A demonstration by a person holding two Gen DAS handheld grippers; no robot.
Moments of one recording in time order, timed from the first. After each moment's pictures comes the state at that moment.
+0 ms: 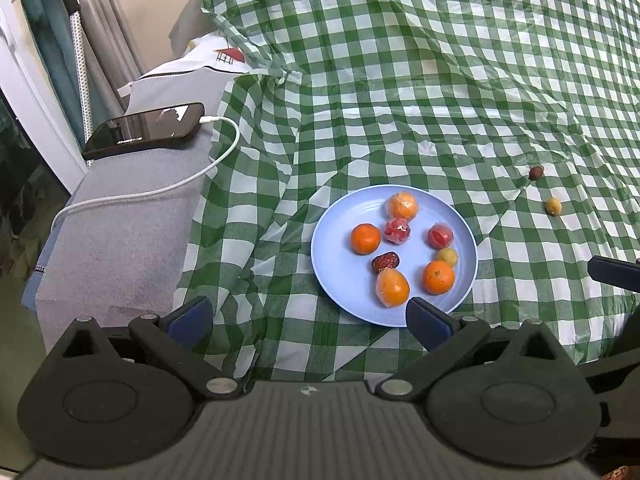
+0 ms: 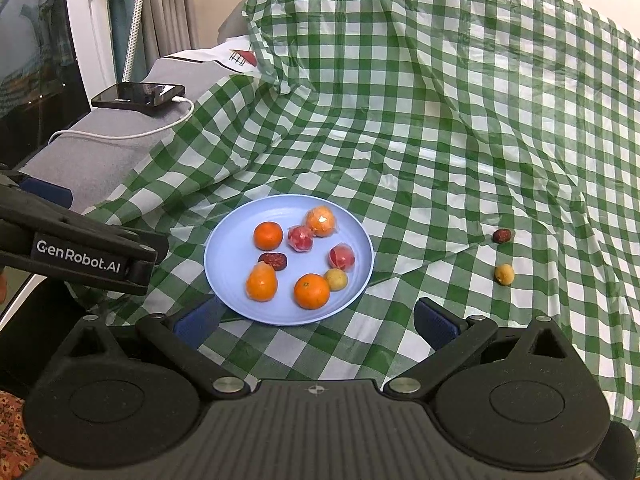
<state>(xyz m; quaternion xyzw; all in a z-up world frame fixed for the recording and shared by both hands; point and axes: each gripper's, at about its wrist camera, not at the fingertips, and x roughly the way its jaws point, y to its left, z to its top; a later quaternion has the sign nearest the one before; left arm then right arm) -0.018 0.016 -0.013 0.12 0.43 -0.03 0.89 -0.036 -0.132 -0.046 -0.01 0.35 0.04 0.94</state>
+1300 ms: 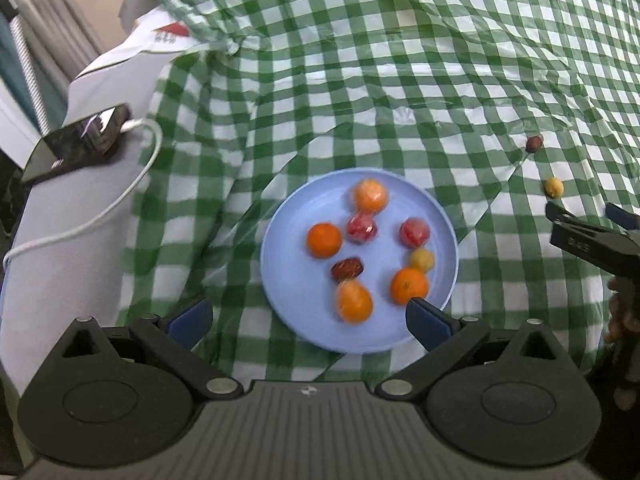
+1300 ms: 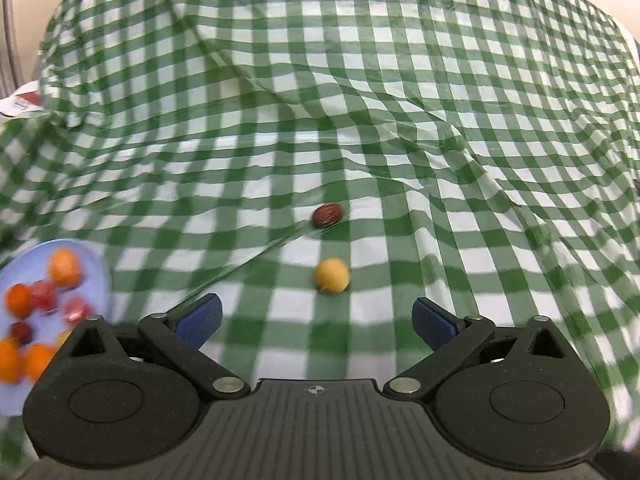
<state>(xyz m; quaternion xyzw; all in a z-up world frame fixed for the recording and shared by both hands) 0.051 -0.051 -0.032 0.16 0.51 -0.04 0.85 0.060 -0.311 -0.156 0.07 0.31 -0.15 0.94</state>
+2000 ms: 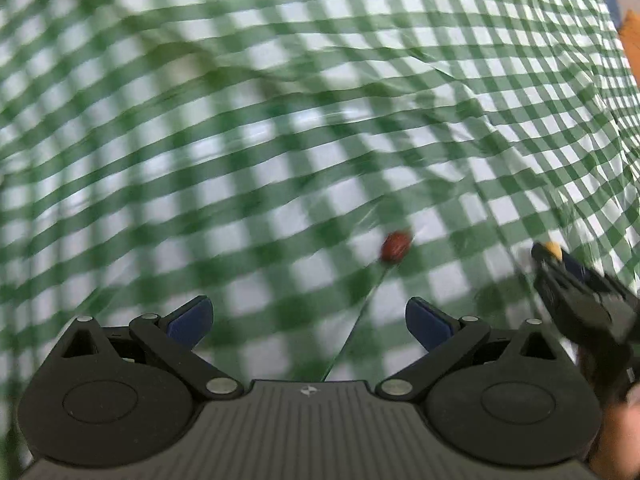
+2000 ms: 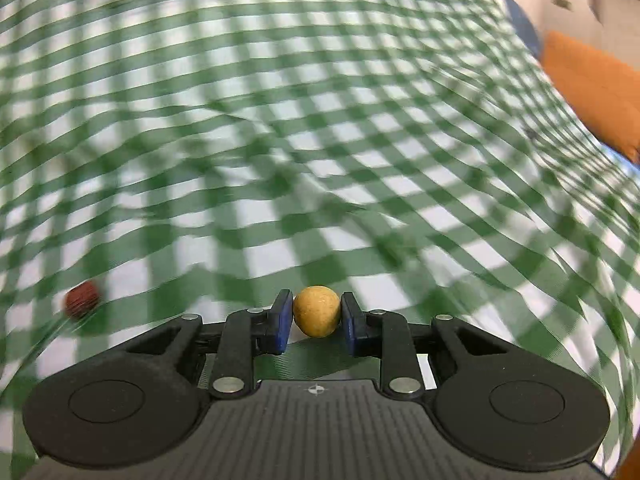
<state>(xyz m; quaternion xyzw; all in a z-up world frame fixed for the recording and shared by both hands) 0.186 -0.268 -0.112 0.17 0.48 -0.25 0.82 0.074 -0.438 -0.179 0.14 0.28 -0.36 0.88</state>
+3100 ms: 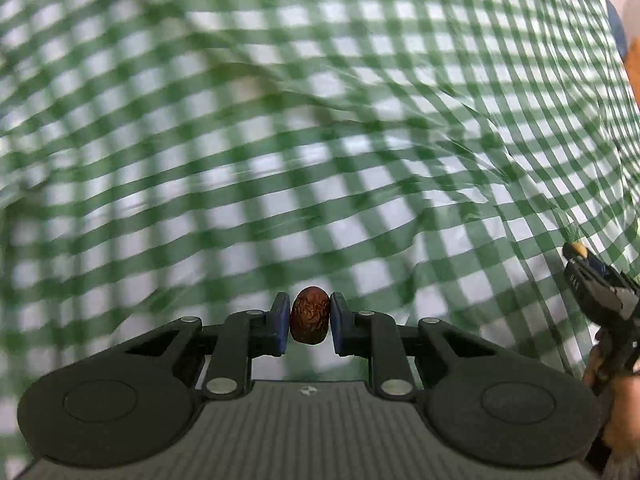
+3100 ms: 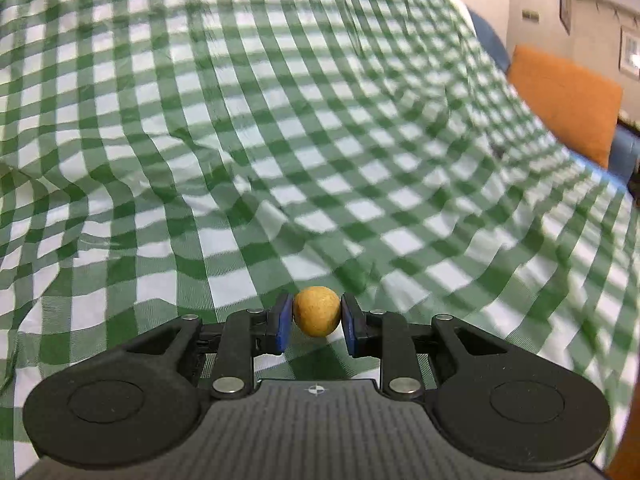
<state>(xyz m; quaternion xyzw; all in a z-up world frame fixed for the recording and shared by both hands) 0.174 -0.179 -0.060 0.14 0.45 -0.22 0.85 0.062 -0.428 -0.163 0.10 0.24 -0.40 0.88</state>
